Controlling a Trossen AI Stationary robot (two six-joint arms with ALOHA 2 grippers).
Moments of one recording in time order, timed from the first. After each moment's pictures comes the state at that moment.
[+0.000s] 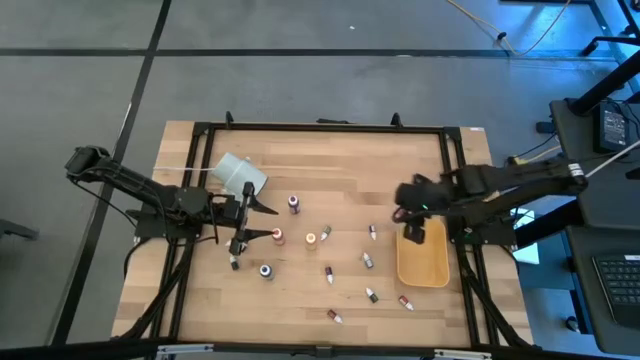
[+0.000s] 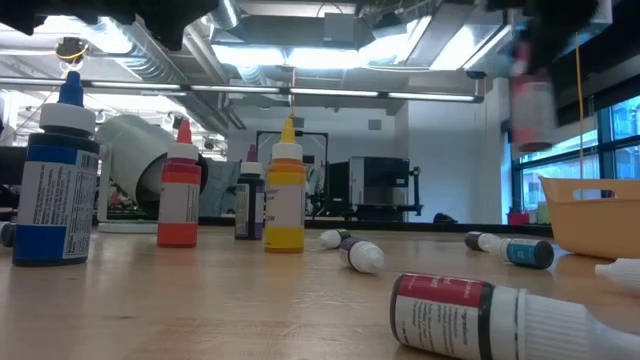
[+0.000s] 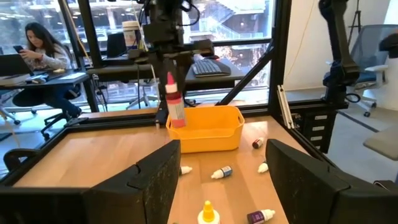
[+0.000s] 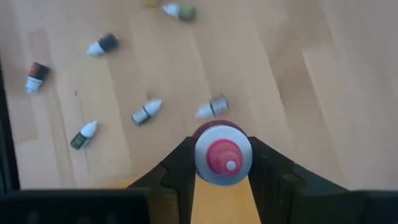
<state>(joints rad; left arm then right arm) -0.31 0.81 0.37 0.44 -0.23 0.02 0.22 1.10 1.06 -1.10 0.13 0.54</state>
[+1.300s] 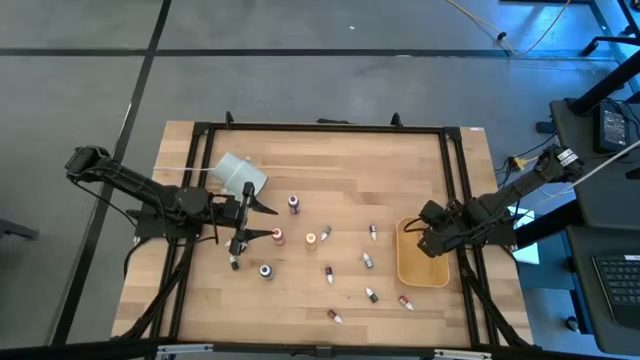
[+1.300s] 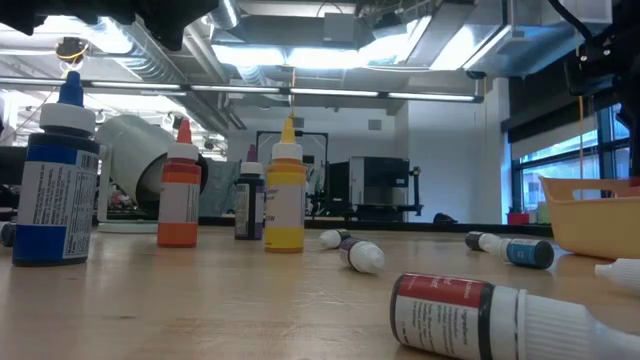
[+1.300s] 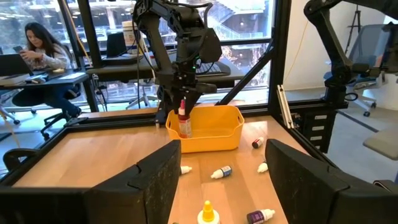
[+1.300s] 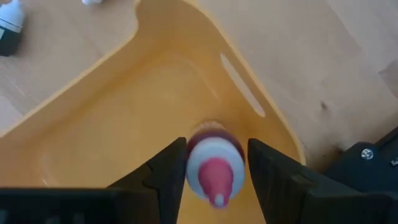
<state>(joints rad) -0.31 0.81 0.37 0.44 -0.23 0.02 0.54 0.99 0.66 -1.14 0.25 1.22</state>
